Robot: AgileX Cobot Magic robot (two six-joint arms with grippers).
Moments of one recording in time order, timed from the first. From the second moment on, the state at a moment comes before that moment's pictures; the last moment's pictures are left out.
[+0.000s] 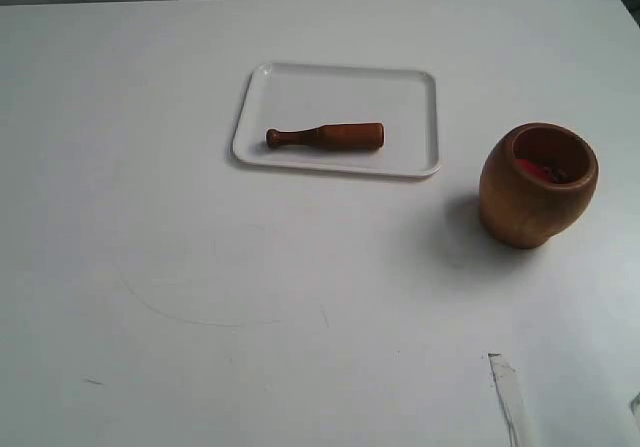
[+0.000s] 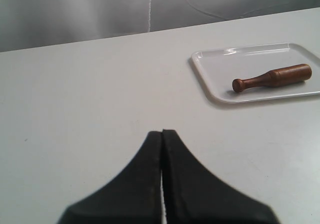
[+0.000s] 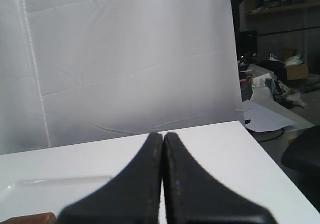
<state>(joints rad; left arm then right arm) 0.02 0.00 0.00 0.07 0.44 0.35 0.12 0.00 0.00 0.20 0.03 -0.06</state>
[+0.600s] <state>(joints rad) 0.02 0.00 0.00 0.07 0.44 0.35 0.12 0.00 0.00 0.01 0.11 -0.15</state>
